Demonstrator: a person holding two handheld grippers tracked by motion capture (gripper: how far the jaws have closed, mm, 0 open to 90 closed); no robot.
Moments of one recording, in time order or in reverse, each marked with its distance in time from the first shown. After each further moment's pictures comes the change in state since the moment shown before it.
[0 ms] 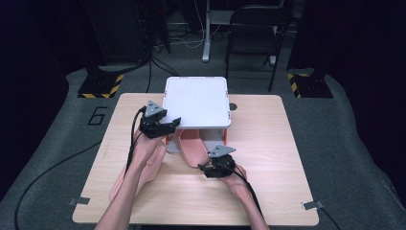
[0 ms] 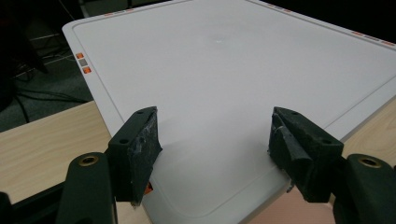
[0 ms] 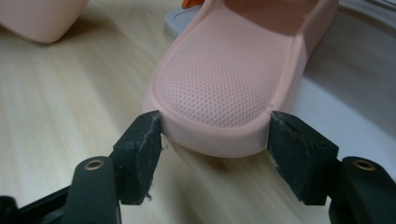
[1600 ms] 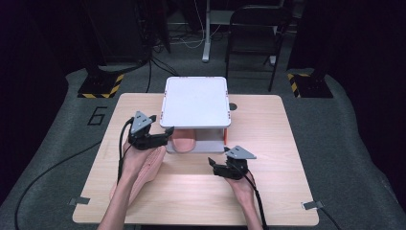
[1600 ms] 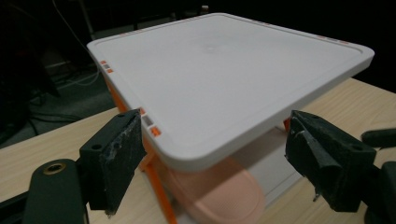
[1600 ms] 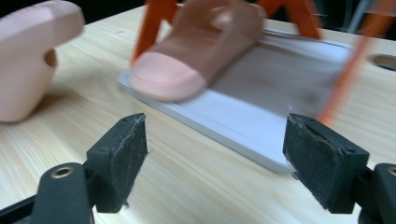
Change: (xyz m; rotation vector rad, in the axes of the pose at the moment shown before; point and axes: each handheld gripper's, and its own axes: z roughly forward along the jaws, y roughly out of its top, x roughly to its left) left arm -0.005 -0.026 -0.053 -0.099 0.022 0.063; right arm -0.005 -0.015 -0.045 -0.205 -0.191 0.197
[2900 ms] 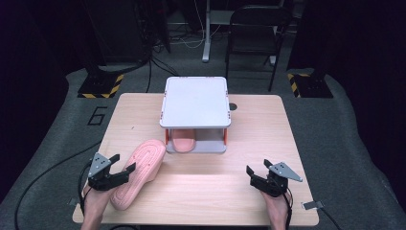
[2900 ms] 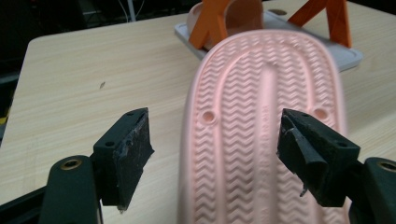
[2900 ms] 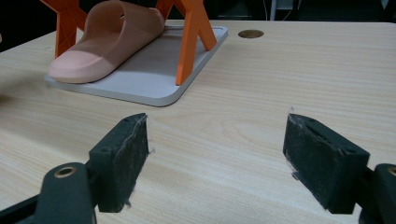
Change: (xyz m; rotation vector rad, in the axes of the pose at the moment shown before) left arm 0.038 -0.123 -0.091 0.105 0.091 -0.141; right arm -0.052 -0.046 -0.098 -0.057 -0.213 0.167
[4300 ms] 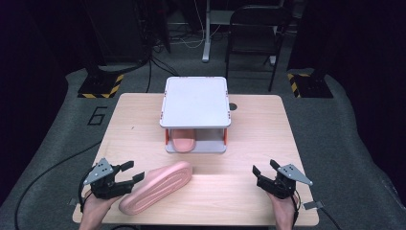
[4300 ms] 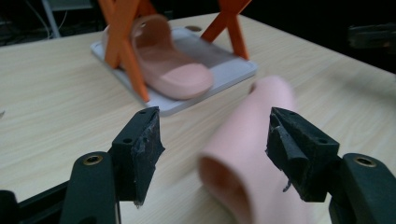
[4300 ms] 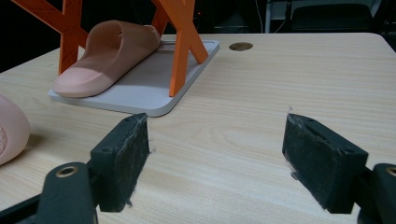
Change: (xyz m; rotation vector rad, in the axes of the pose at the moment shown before) left arm -0.026 0.012 -0.017 -0.032 -0.287 0.043; right arm -0.011 0.004 -0.018 -0.046 -0.002 0.026
